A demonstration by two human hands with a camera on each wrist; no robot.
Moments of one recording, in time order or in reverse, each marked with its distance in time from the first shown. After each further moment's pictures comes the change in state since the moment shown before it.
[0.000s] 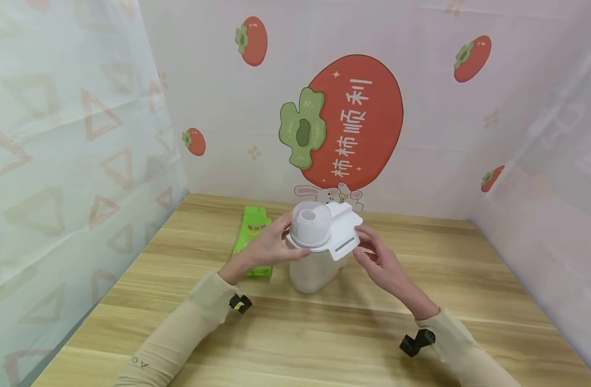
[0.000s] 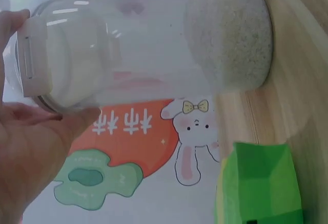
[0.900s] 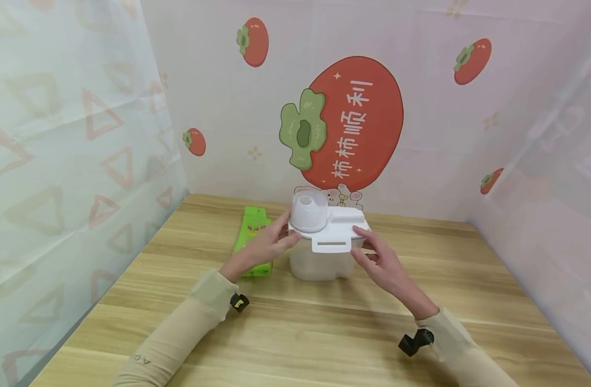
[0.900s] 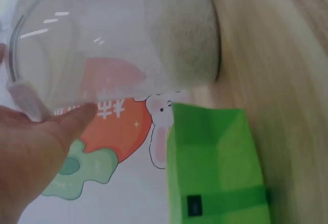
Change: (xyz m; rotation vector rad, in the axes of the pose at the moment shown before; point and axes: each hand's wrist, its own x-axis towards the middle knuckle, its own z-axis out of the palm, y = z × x) left_hand -0.002 -0.023 -0.004 -0.086 0.009 -0.103; right_hand 0.002 0.003 -0.002 -0.045 -0.005 0.038
